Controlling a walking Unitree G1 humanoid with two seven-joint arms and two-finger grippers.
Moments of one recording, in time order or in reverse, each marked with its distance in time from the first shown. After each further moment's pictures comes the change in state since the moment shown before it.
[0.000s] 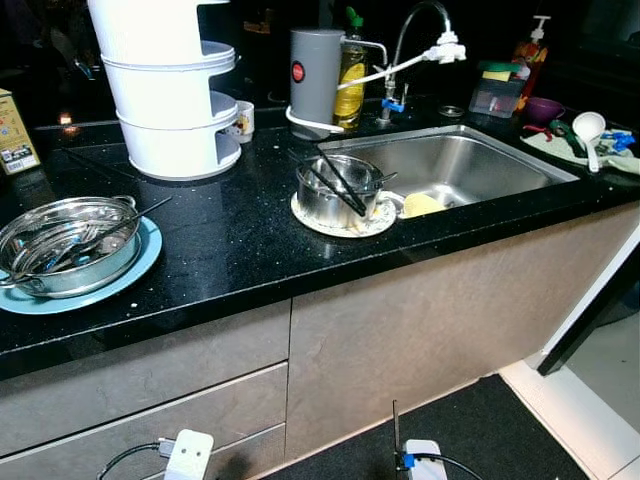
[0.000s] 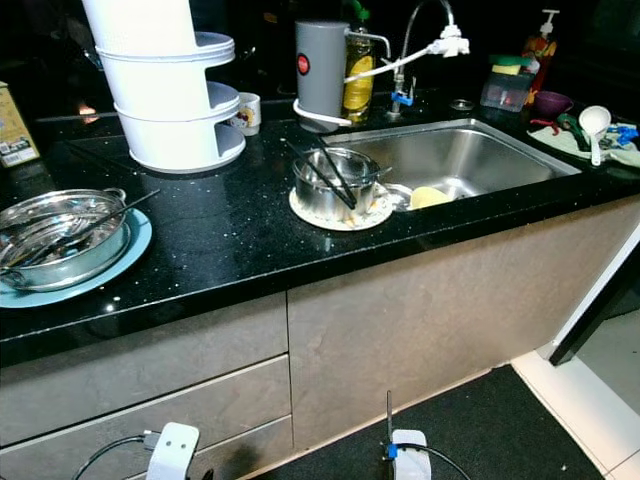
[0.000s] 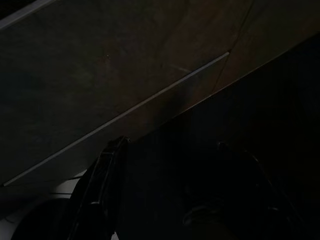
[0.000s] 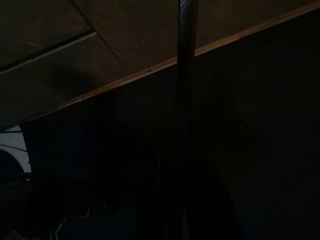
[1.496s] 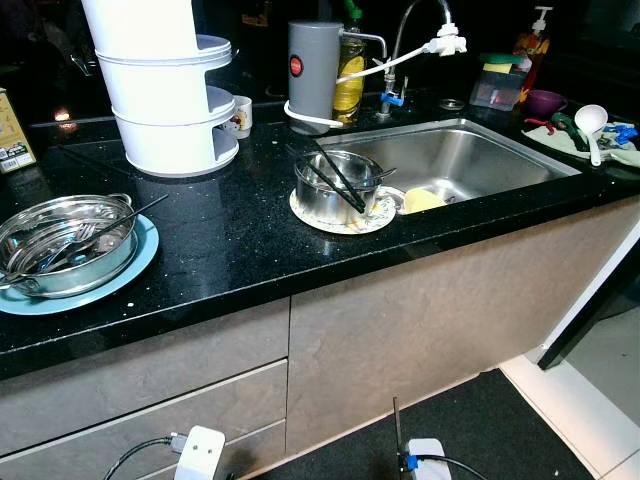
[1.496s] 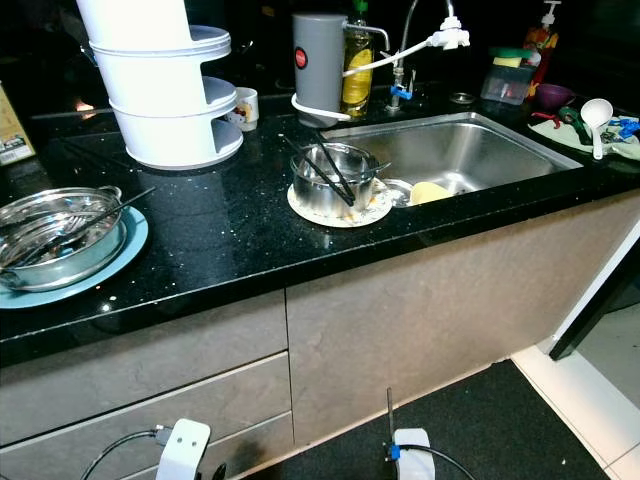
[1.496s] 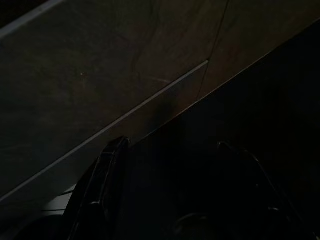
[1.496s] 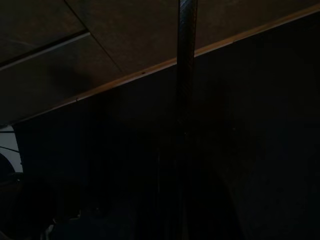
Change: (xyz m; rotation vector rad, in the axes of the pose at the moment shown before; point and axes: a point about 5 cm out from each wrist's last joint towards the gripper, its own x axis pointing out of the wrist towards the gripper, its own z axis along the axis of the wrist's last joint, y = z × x) left arm 0.003 -0.013 0.010 0.020 -0.053 -0.063; right arm -0.003 -0.011 0.003 -0.023 -0.030 -0.020
